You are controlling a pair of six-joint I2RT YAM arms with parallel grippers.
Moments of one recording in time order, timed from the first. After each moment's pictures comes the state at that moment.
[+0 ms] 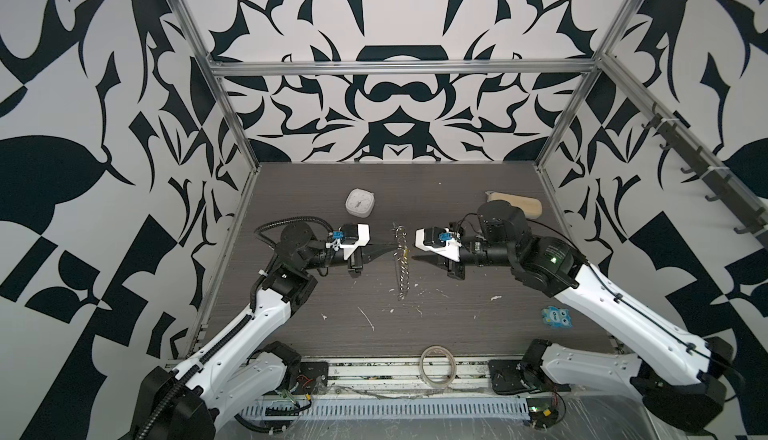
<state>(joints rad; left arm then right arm) -0.52 0.97 0.65 0.48 1.00 0.09 0.81 1.10 1.21 -0.59 -0.46 -0.52</state>
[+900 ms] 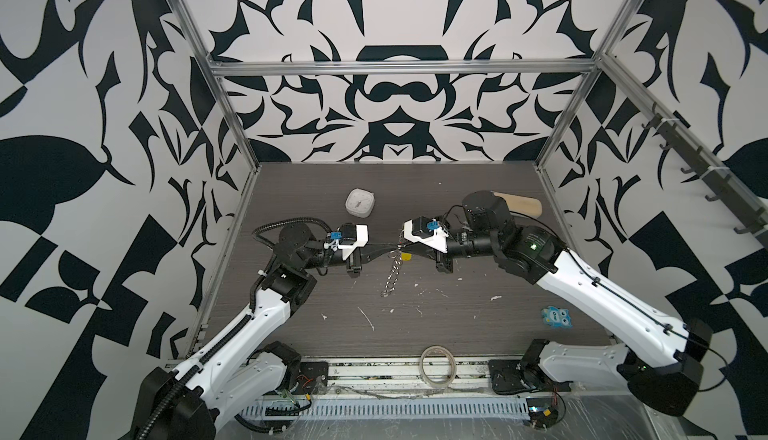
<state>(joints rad) -0.52 0.97 0.65 0.50 1.02 0.09 0.80 1.21 1.27 -0.57 -0.54 -0.51</state>
